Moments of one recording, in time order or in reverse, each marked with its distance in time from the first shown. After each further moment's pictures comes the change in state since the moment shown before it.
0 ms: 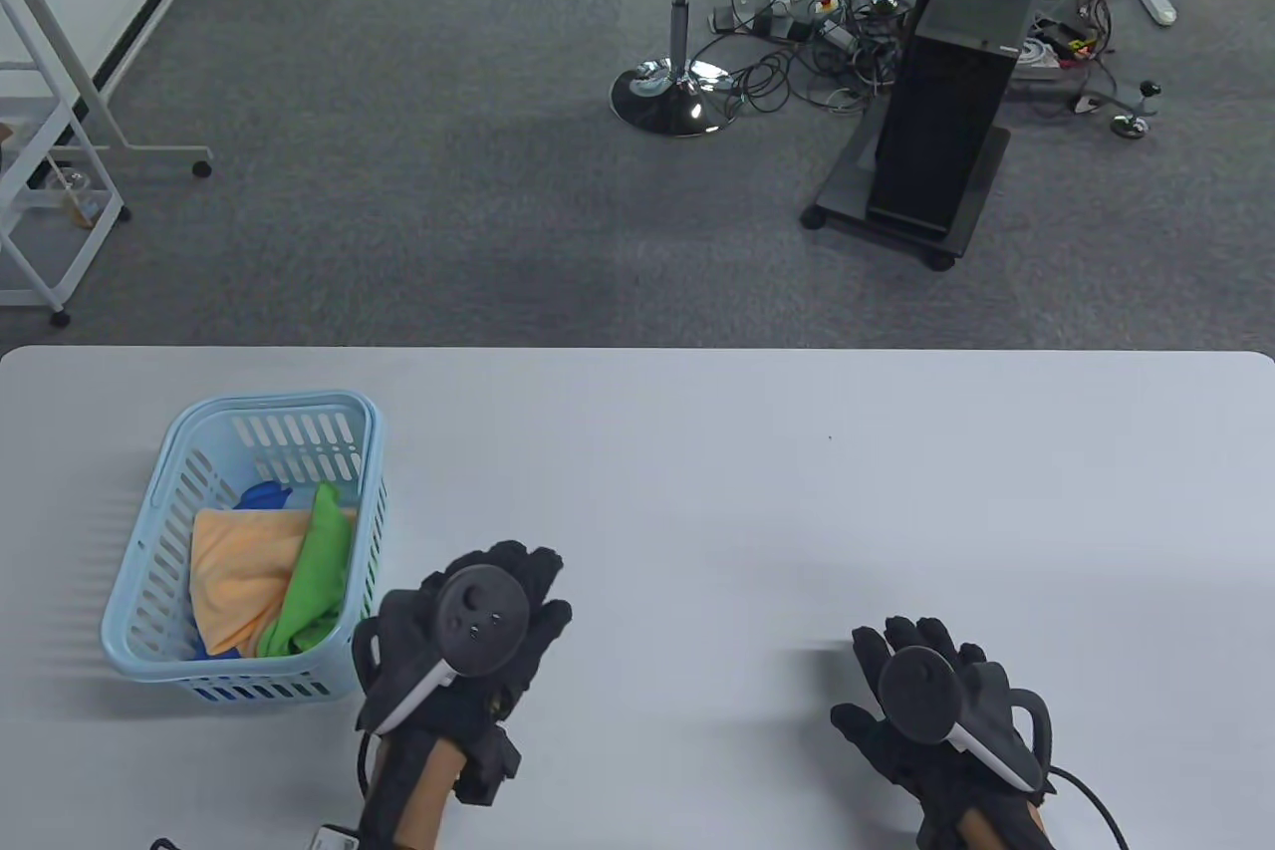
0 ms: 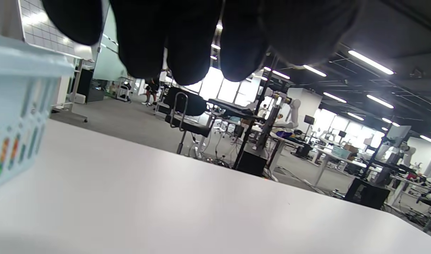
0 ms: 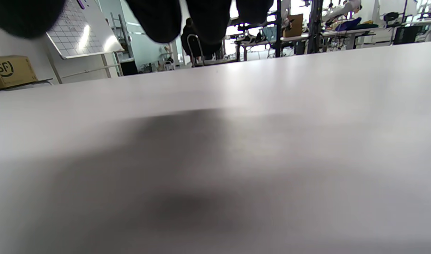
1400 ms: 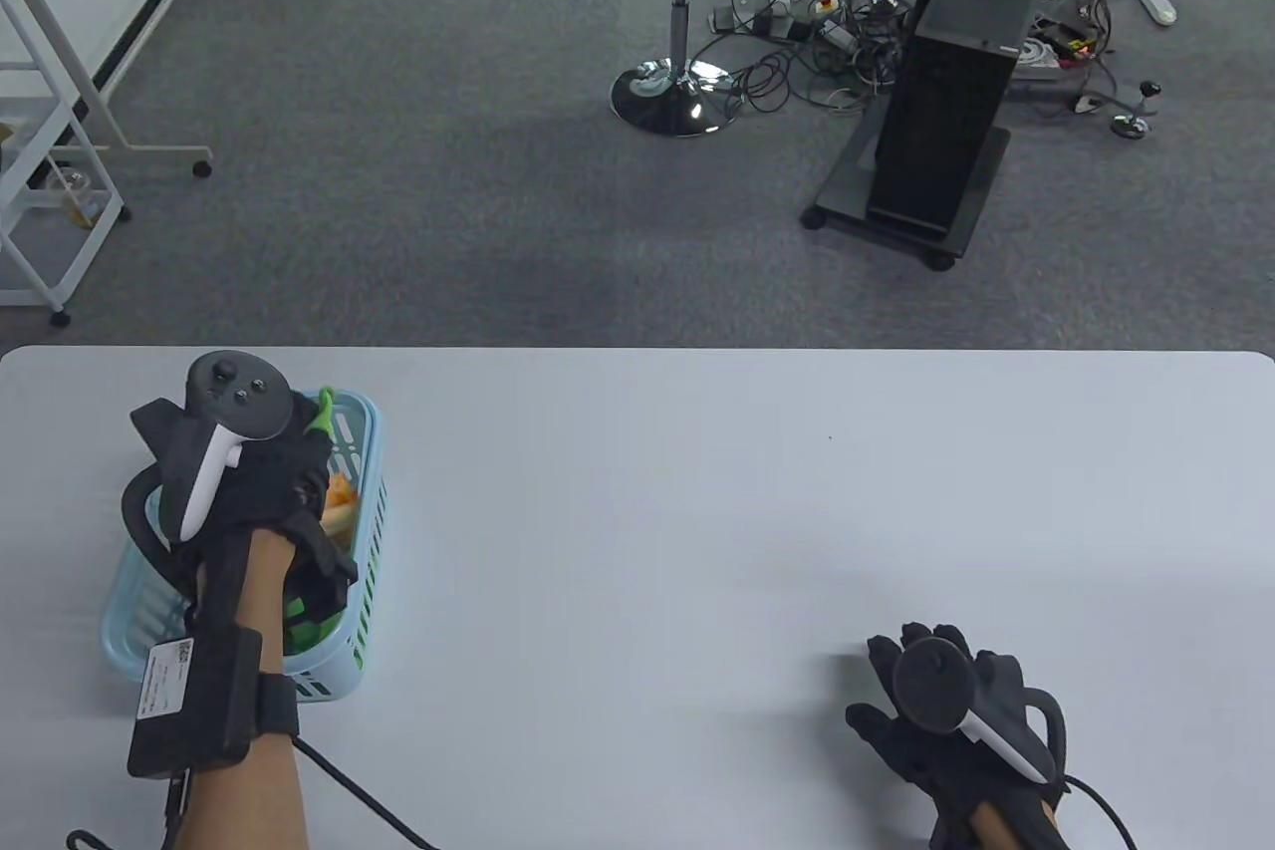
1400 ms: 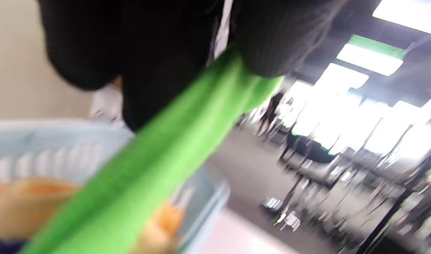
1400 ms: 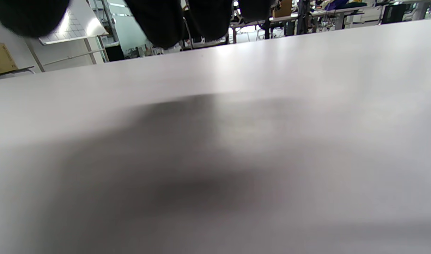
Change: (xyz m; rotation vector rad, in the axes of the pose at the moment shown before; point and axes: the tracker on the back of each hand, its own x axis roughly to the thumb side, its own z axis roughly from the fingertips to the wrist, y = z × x) left_hand -0.086 0.135 -0.052 0.176 0.505 0.084; right_hand -0.015 0.004 -0.004 0.071 0.051 -0.013
